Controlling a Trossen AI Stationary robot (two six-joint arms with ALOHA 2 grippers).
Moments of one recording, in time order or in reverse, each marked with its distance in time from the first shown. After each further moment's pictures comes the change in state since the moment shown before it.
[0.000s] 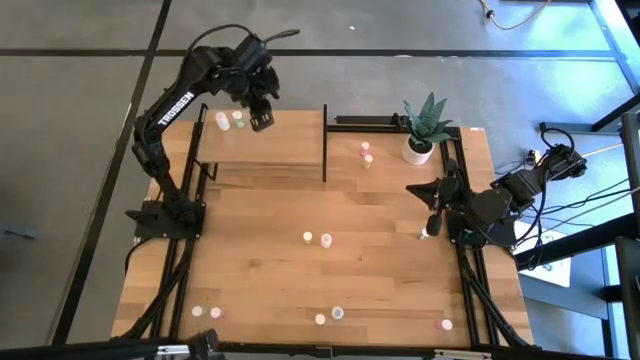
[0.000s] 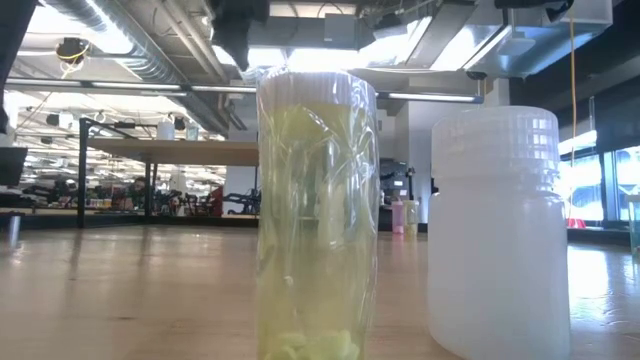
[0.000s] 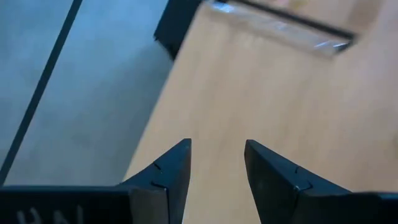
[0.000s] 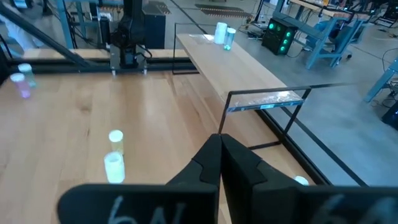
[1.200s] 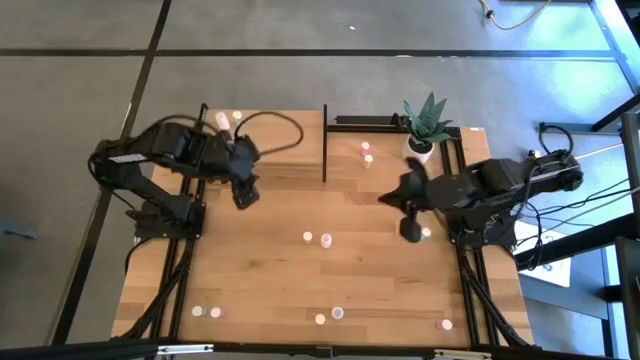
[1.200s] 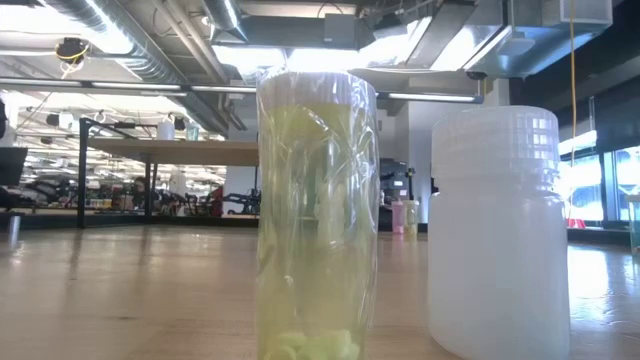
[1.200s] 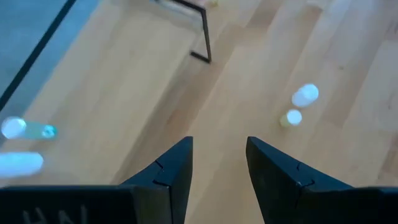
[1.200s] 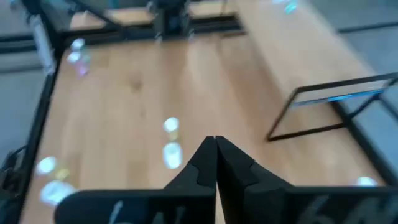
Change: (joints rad) left arm -0.807 -0.324 -0.300 -0.061 -0.386 -0.854; right arm -0.215 0.498 0.583 -0.323 -0.484 0.090
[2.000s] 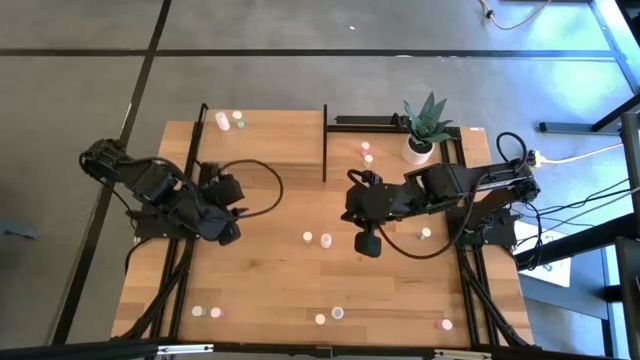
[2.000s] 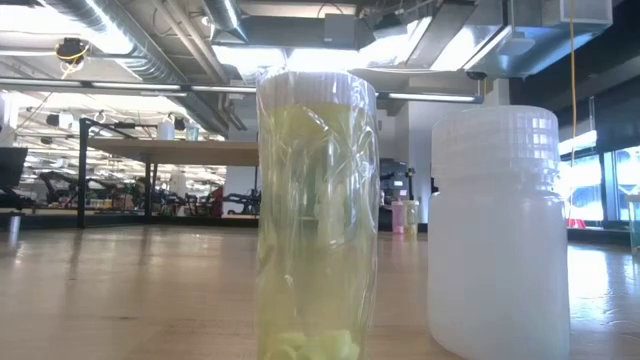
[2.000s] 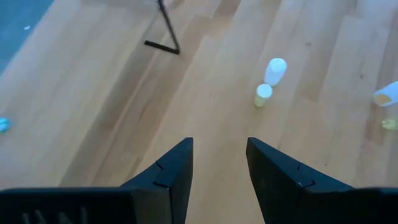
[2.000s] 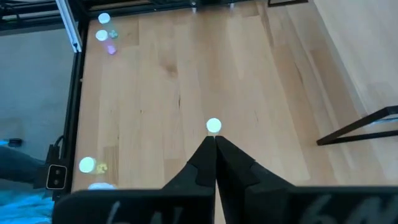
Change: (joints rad) left arm -0.381 -0.150 -0.328 0.143 -0.170 -0.235; right arm -0.043 0.444 0.484 -0.192 -0.178 0.016
